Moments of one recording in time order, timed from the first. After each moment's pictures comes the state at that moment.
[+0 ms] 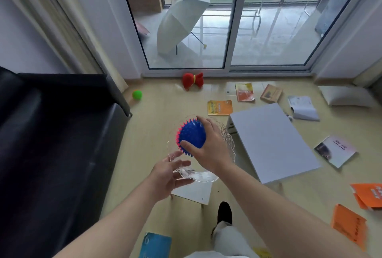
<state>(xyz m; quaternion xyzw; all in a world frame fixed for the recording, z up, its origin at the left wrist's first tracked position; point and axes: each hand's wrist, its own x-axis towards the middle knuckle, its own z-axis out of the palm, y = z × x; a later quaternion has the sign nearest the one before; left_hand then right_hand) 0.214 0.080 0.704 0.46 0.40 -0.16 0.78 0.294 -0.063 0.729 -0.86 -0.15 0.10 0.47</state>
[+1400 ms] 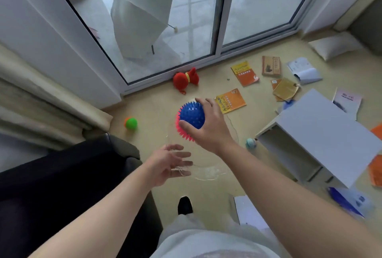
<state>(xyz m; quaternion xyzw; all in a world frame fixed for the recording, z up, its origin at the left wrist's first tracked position) 0.617 0.514 0.697 0.53 0.33 -0.39 0.68 0.650 0.343 0.725 -0.89 0.05 0.06 0.45</state>
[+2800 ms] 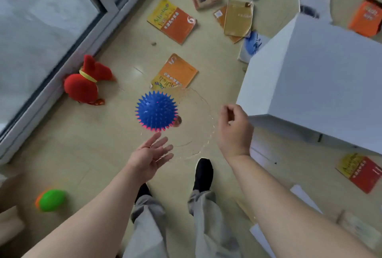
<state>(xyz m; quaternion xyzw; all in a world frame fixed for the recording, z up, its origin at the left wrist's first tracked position) 0.956 0.286 0.322 0.54 0.36 -0.50 0.57 0.854 0.084 0.374 -0.74 0.52 -0.16 0.39</state>
